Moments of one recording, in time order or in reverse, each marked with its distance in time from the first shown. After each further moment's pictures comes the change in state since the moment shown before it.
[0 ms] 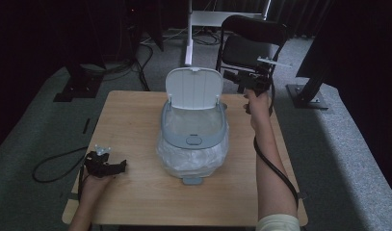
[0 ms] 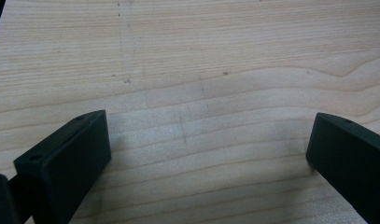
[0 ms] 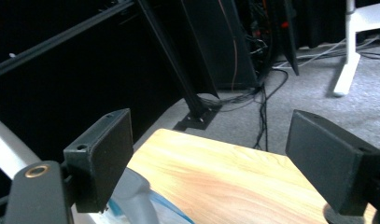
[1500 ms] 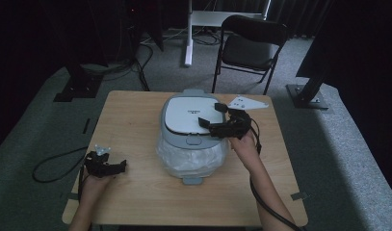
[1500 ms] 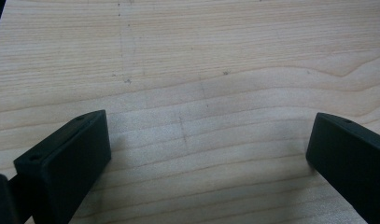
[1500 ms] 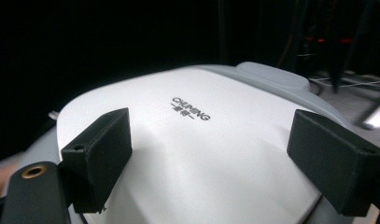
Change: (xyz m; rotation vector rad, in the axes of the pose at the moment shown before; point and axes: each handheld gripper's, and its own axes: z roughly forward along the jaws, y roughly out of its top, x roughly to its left) left arm 0.000 0.000 0.000 0.000 0.001 0.000; right arm 0.103 -0.096 -0.030 0.090 0.107 -0.390
